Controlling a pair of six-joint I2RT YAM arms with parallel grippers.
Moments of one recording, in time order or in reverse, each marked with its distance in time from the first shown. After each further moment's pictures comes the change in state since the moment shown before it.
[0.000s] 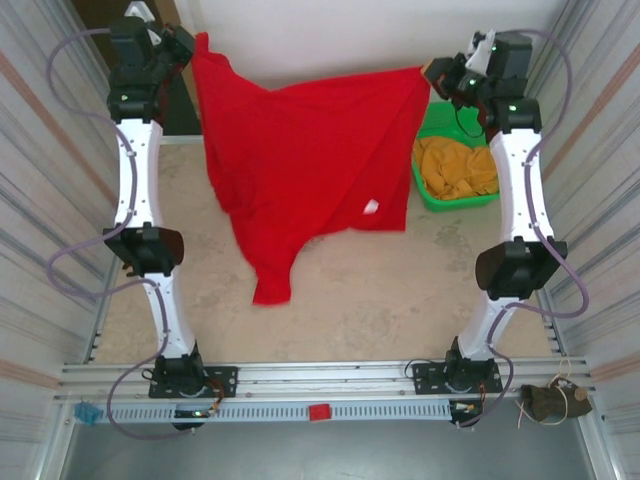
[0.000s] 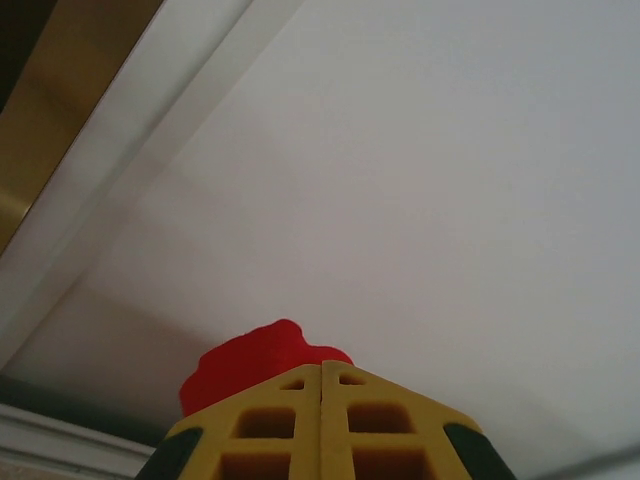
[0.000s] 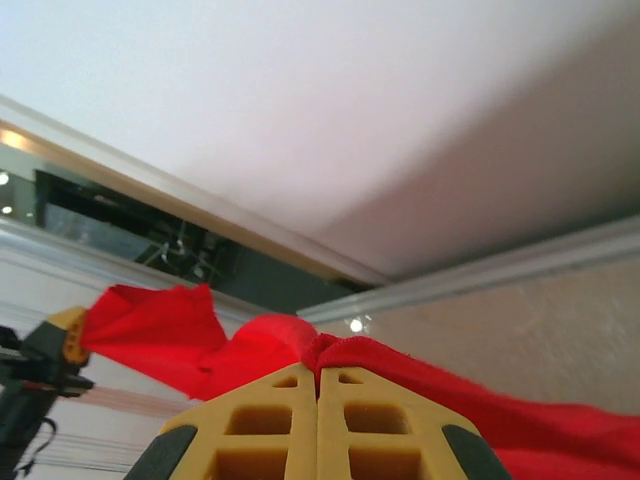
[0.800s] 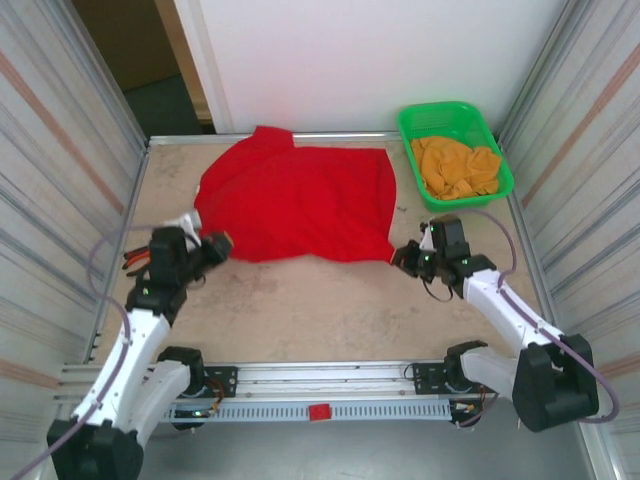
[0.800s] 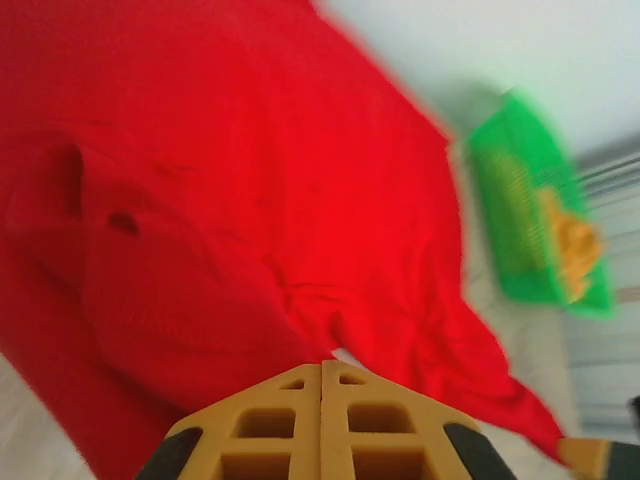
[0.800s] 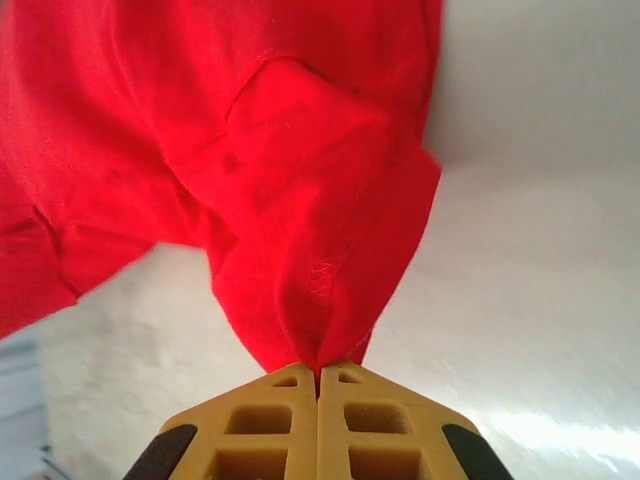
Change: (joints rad) left arm -0.177 -1.435 -2.118 0.190 0.046 0.065; right arm 0.257 -0.799 -1.675 0.216 0.212 -0.057
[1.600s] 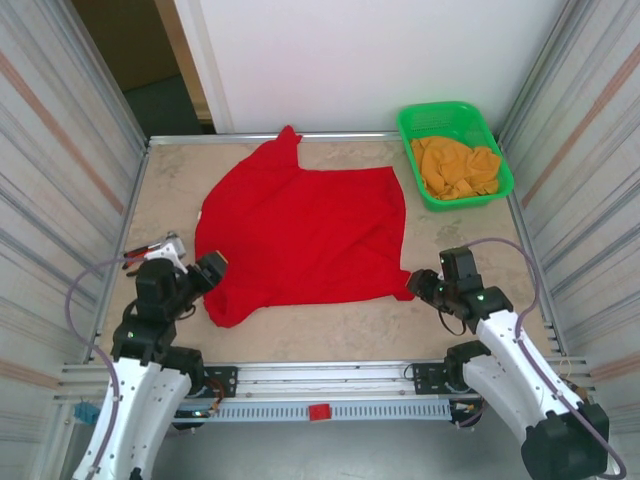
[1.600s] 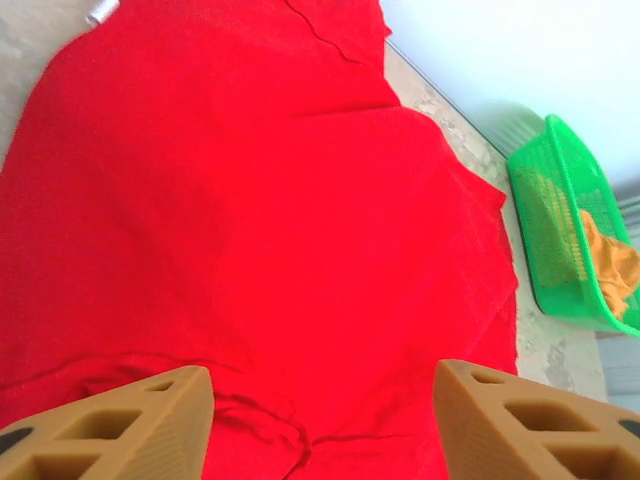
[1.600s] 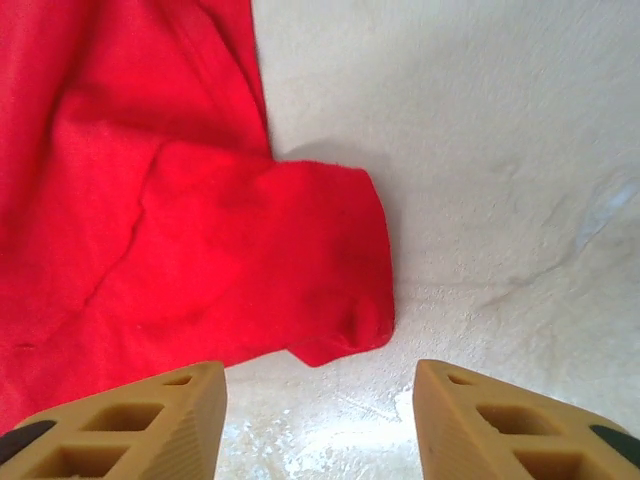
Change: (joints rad) left arm -0.007 -0.237 0.024 -0.252 -0.142 -0.021; right arm 0.007 -0.334 -0.085 -0.309 0.278 0.009
